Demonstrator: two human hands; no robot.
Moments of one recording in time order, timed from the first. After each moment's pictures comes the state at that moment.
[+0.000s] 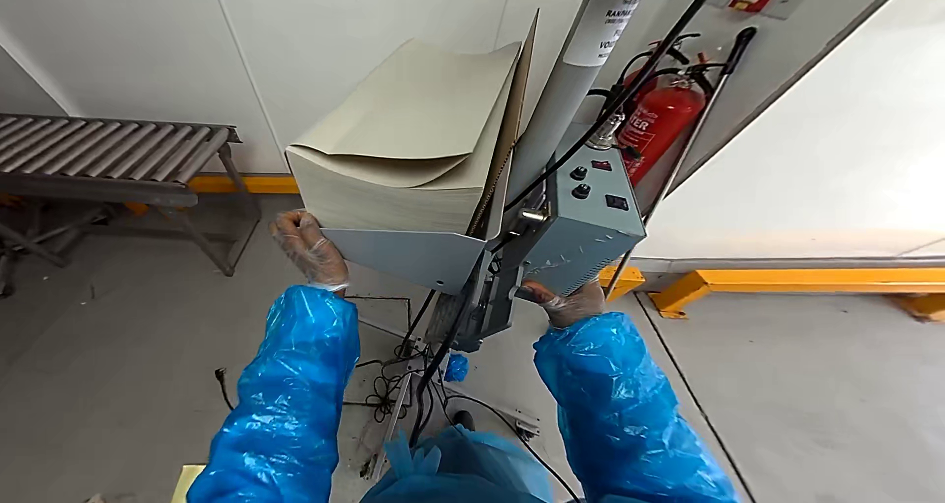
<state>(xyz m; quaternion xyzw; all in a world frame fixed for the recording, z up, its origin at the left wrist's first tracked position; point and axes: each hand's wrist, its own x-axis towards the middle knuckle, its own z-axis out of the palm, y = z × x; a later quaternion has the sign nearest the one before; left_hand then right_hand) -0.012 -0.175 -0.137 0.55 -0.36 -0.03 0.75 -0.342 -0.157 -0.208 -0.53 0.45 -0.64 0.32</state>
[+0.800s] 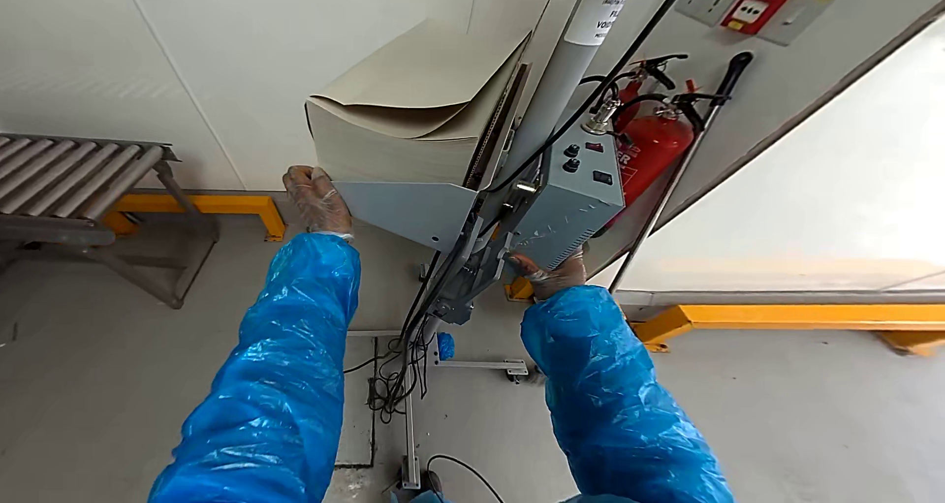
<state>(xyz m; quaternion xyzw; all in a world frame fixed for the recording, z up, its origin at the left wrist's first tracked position) -0.122 -0.476 -0.120 0.65 -0.40 -0.10 0.64 -0.456 -0.432 -0.215 -0.50 0.49 -0.64 0.32</state>
